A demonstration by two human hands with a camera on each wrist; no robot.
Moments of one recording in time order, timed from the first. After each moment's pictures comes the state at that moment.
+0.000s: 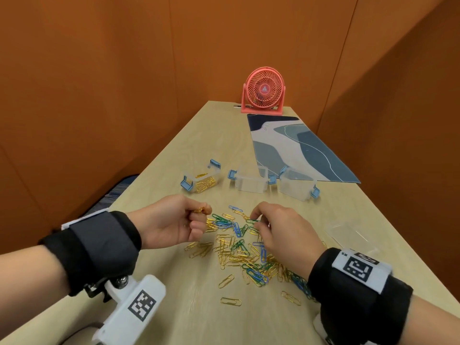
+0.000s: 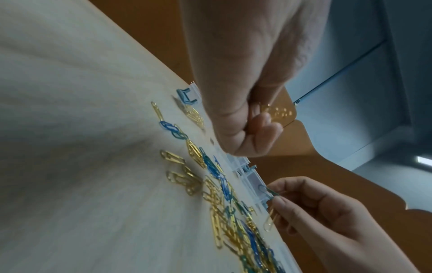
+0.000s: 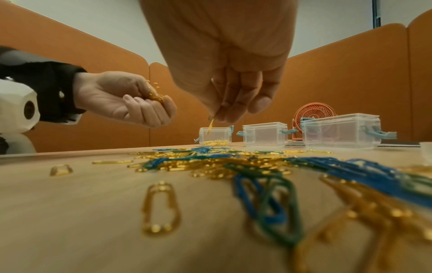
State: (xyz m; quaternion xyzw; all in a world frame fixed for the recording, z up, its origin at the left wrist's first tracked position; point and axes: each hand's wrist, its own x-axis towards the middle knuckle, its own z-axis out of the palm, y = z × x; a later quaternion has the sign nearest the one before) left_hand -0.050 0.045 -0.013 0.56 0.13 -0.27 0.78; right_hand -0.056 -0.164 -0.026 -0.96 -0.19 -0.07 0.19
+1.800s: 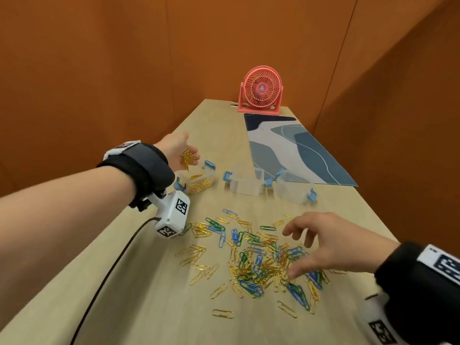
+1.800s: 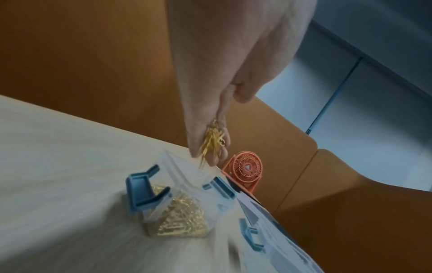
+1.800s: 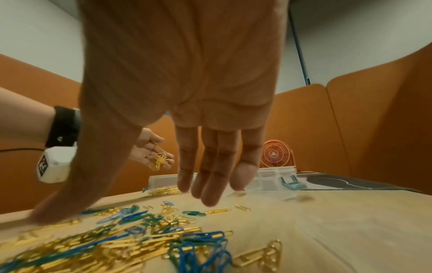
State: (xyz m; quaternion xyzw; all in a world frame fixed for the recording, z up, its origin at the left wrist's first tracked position) left_hand 0.062 0.048 0.034 0.72 0.17 -0.06 0.67; right_hand -0.046 -0.232 0.006 -0.96 -0.21 0.14 0.14
